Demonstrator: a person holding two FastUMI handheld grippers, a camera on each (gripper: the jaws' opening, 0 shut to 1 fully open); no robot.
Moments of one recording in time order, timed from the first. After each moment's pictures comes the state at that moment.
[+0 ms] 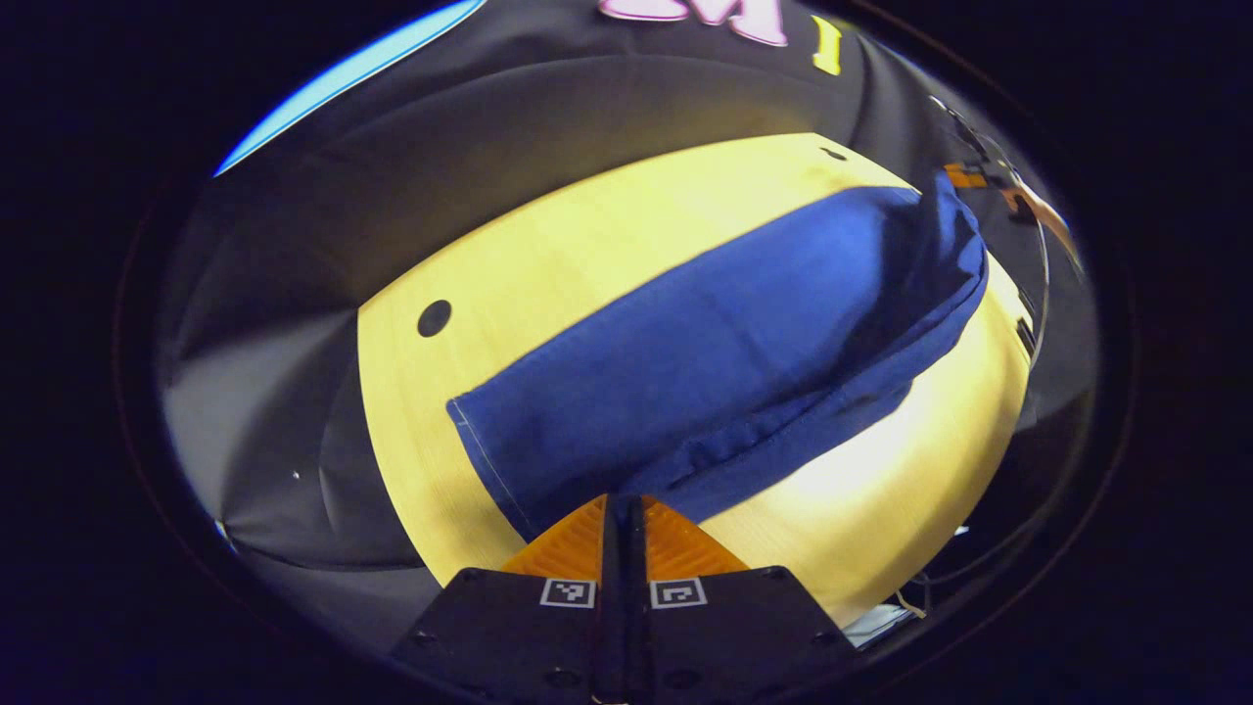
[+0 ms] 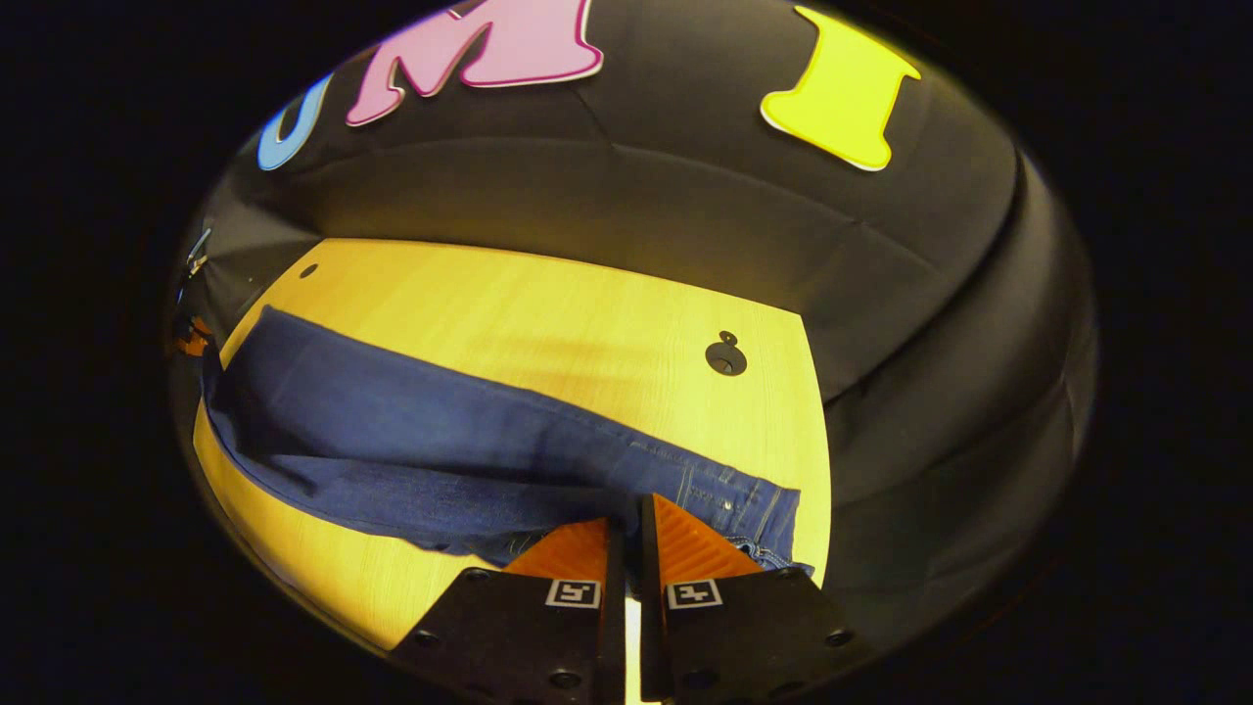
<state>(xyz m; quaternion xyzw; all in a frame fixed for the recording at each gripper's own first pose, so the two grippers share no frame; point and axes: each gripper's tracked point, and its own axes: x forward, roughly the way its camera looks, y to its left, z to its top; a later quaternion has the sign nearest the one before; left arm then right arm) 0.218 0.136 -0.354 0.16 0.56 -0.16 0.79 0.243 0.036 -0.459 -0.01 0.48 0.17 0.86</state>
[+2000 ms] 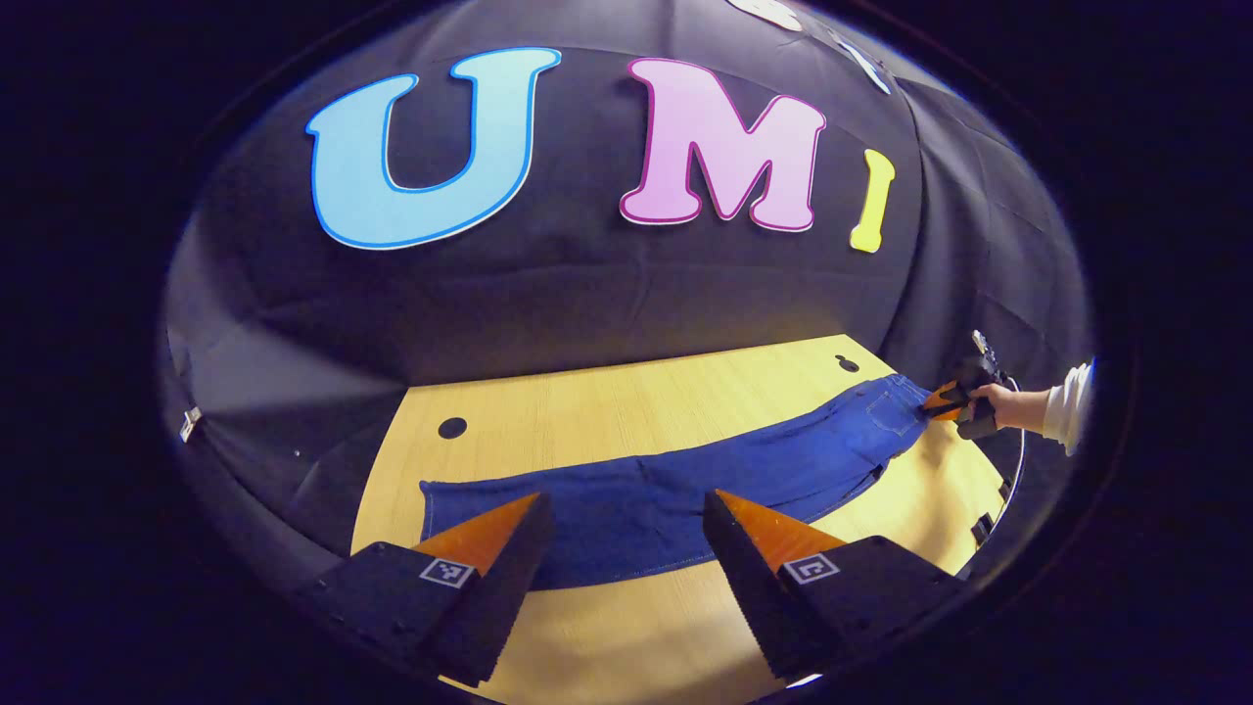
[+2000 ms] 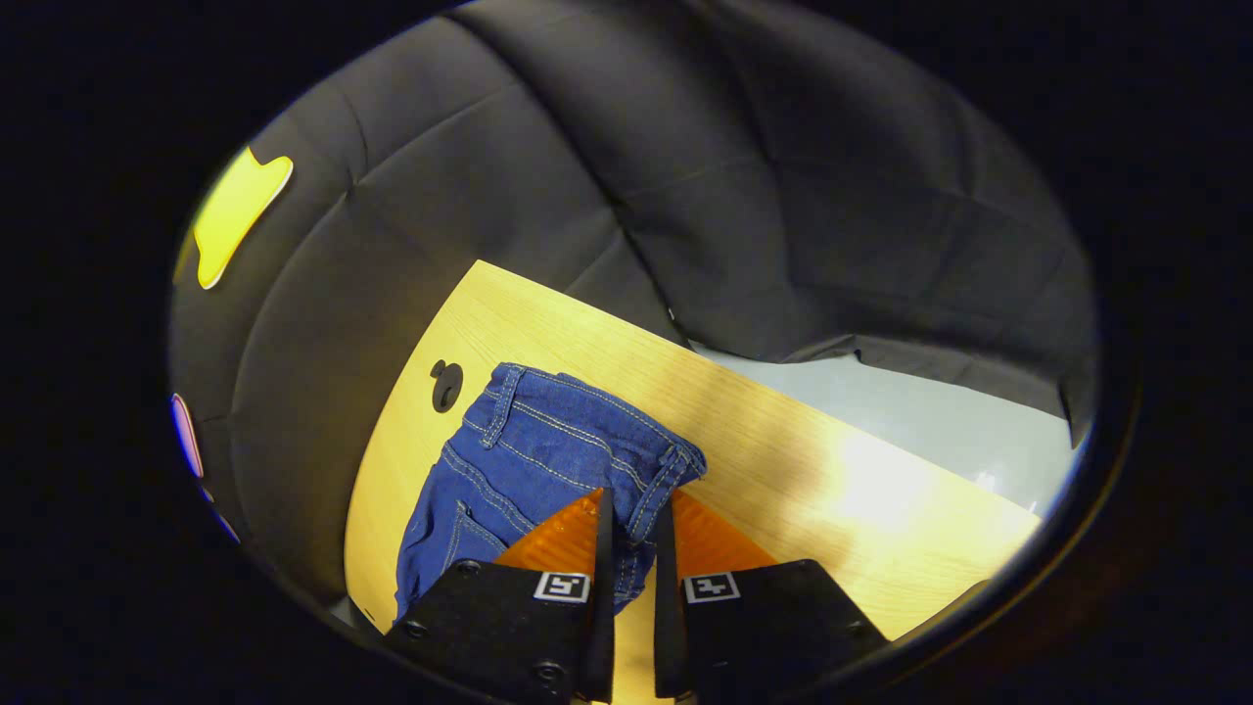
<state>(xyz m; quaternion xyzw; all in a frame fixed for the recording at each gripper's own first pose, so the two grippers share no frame) 0.202 -0.001 -0.223 0.02 0.34 -0.07 0.94 0.195 -0.109 -0.570 0.42 0.49 -0.20 0.74</state>
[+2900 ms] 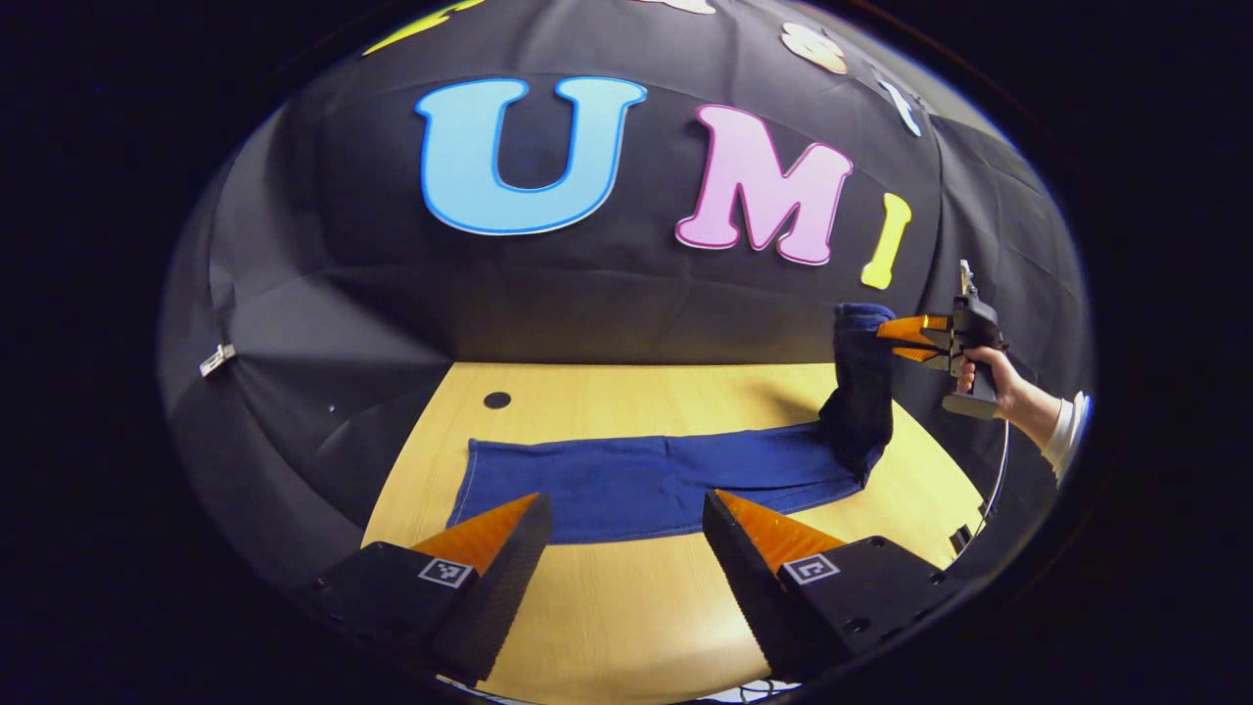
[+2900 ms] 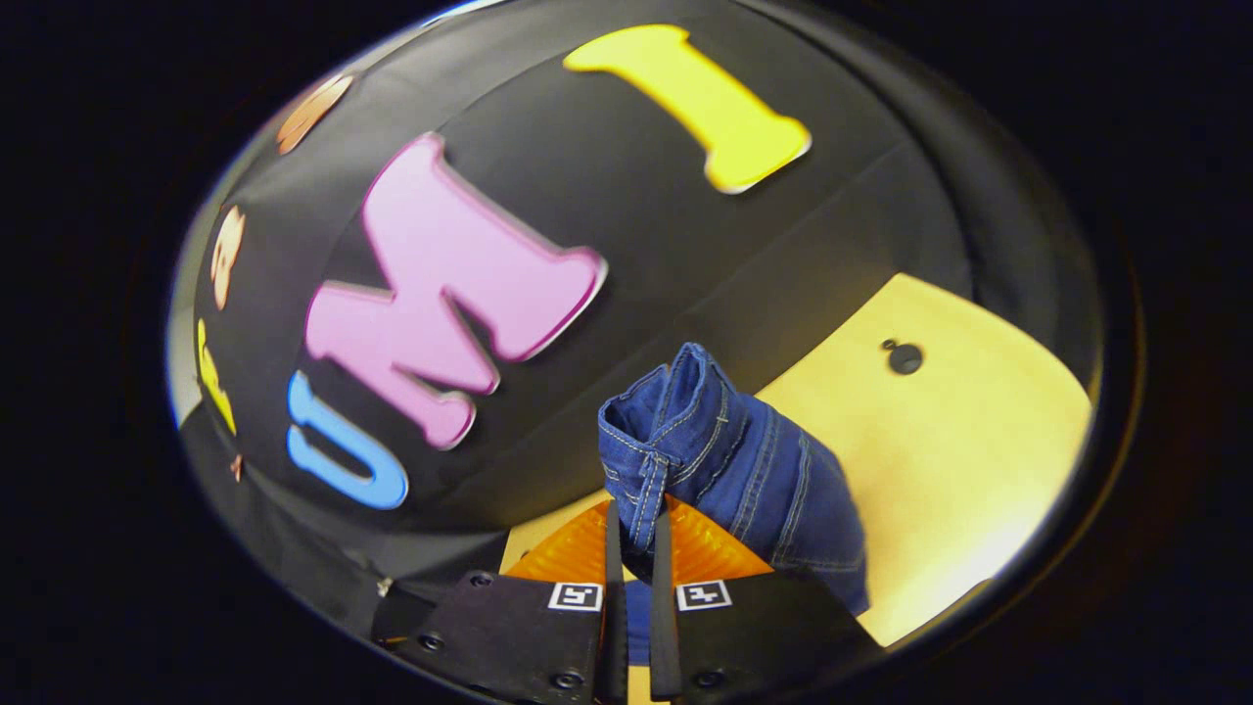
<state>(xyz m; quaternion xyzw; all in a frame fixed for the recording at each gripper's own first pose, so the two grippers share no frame) 0.116 0.060 -0.198 -0.04 0.31 -0.03 0.95 0.240 0.203 -0.264 0.44 0.33 0.17 0.82</state>
